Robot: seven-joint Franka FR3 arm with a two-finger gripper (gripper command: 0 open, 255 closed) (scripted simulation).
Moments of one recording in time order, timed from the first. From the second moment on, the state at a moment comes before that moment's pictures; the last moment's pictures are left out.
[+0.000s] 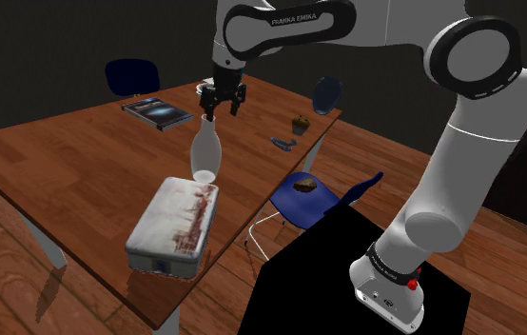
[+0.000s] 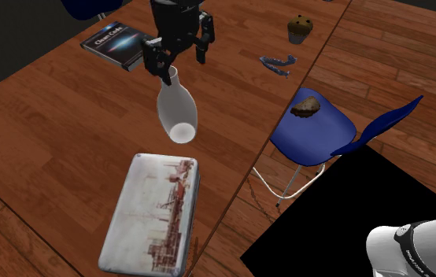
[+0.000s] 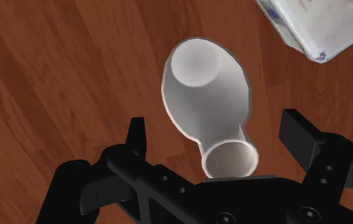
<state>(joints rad) 0.10 0.18 0.23 -1.75 -0.06 1.96 0.30</state>
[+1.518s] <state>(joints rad) 0.12 0.34 0.23 -1.65 -0.11 2.03 0.34</state>
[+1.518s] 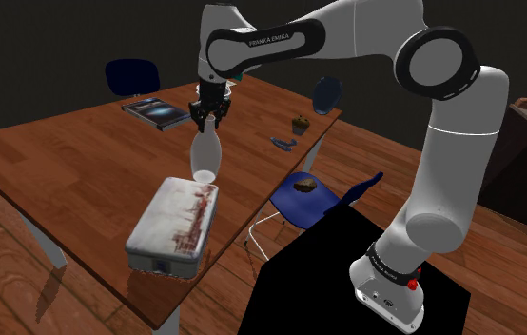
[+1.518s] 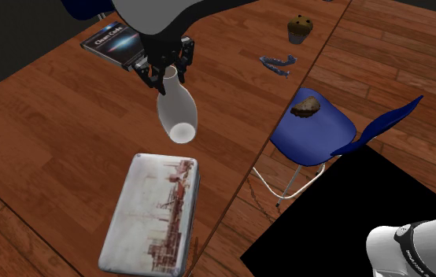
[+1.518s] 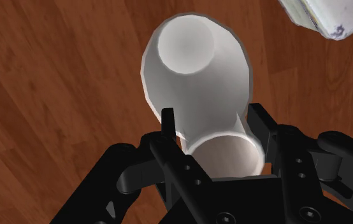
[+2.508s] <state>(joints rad) 0.12 0.31 0.23 -1.57 -0.10 1.92 0.33</state>
